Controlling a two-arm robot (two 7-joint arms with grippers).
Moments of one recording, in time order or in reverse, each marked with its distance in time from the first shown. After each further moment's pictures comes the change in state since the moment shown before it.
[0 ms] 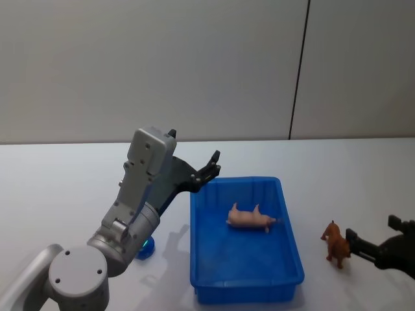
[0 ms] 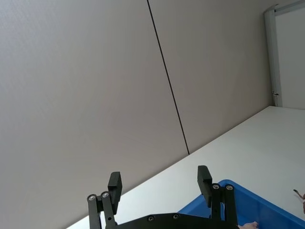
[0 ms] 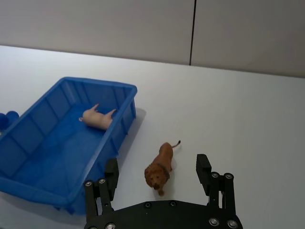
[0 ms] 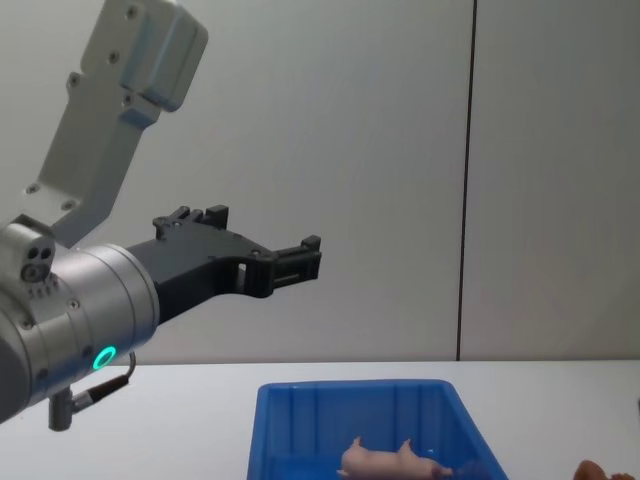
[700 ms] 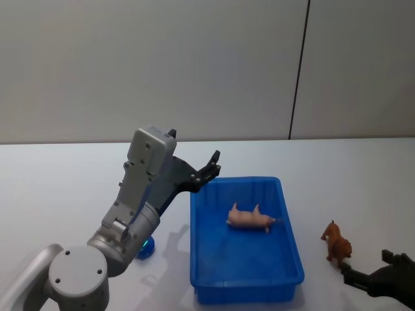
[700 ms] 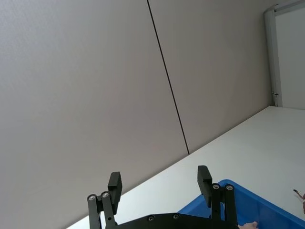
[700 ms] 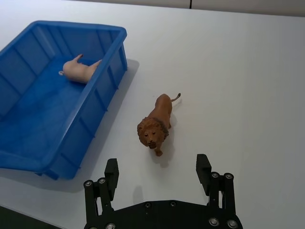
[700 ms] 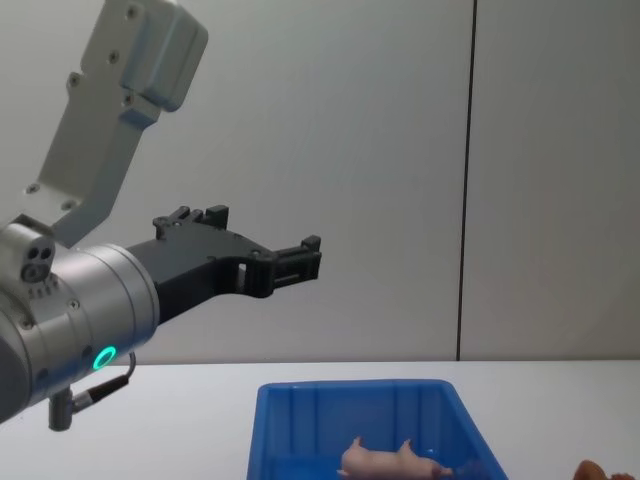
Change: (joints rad) left arm 0.000 0.000 0.000 0.000 0.000 0.000 0.000; right arm 0.025 -0.033 -0.037 0.083 -0.040 0.125 -0.009
